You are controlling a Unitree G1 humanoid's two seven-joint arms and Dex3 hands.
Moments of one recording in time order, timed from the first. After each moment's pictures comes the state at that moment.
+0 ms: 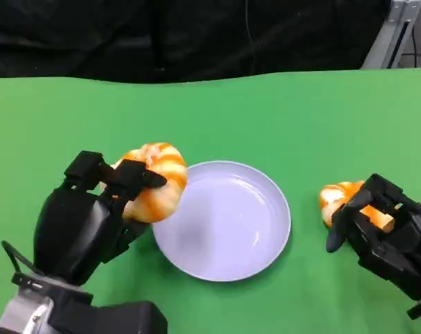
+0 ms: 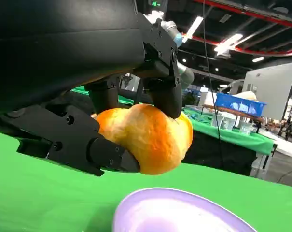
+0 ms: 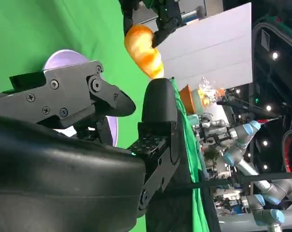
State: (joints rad) left arm -0.11 0.36 -0.28 0.12 0.79 -0.34 0.53; right arm -0.11 0.00 -0.18 0.35 0.47 -0.21 0.71
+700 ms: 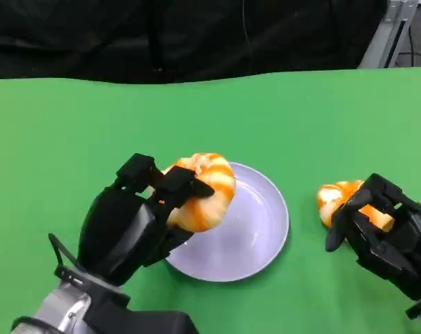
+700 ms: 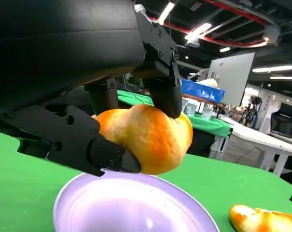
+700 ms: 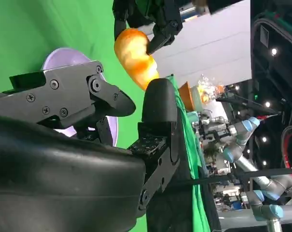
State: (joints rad) left arm -0.18 0.29 -0.36 0.16 0.81 -0.41 0.48; right arm -0.11 0.01 -0.18 0.34 0.47 -0.21 0.70
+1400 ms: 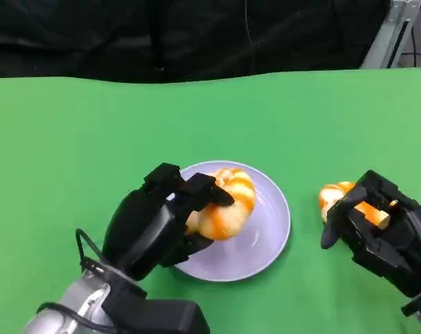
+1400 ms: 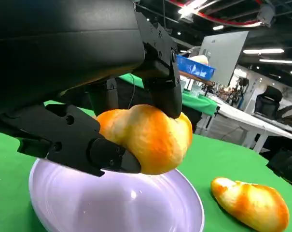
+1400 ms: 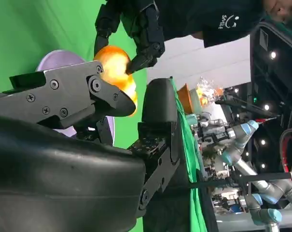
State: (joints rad) left arm -0.28 0.23 -0.41 0.39 0.77 -0.52 0.46; right arm -0.10 0.01 -0.15 0.32 0.47 -0.21 0.67
